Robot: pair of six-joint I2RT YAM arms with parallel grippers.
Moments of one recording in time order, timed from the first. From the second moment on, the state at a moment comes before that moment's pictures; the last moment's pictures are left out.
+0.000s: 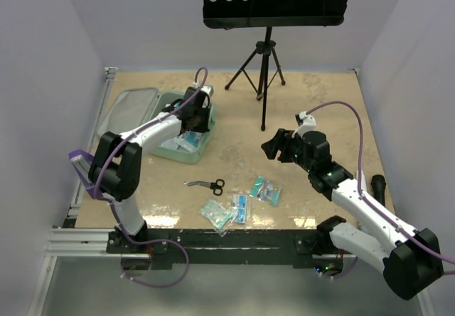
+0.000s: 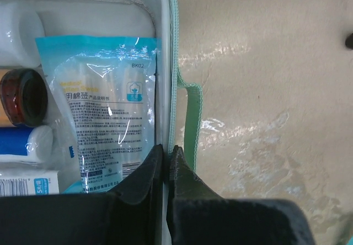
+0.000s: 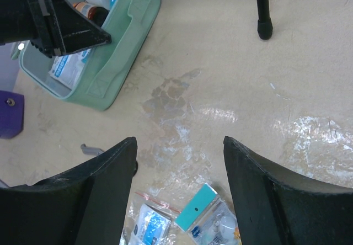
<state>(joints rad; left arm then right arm) -0.47 1.79 1.27 -0.34 -0.04 -0.26 0.48 0.94 0.58 -0.03 -0.04 0.54</state>
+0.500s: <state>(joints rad) -0.47 1.82 1.26 -0.20 -0.08 -0.56 0.48 0.97 0.58 -0.03 -0.04 0.54</state>
